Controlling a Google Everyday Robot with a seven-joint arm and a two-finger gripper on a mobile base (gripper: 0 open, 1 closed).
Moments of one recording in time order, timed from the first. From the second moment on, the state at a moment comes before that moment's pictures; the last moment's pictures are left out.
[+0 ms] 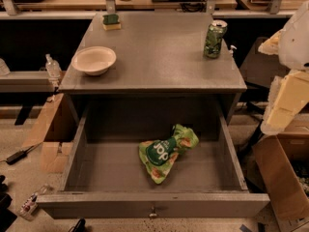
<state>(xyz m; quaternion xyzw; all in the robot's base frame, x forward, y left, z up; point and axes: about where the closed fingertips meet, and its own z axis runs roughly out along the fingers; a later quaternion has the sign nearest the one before) 0.438 -0.216 0.977 -0.60 0.78 -0.04 0.16</state>
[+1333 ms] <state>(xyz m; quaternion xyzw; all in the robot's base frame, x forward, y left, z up) 0.461 -0.154 0.819 -0.72 0.65 0.00 0.24</state>
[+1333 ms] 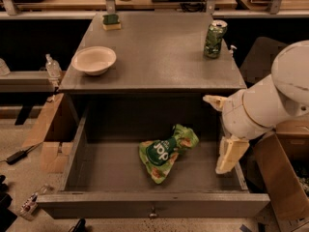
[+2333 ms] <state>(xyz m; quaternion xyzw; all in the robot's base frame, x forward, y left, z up) 0.491 -0.121 0.812 -0.76 0.59 -0.05 0.25</state>
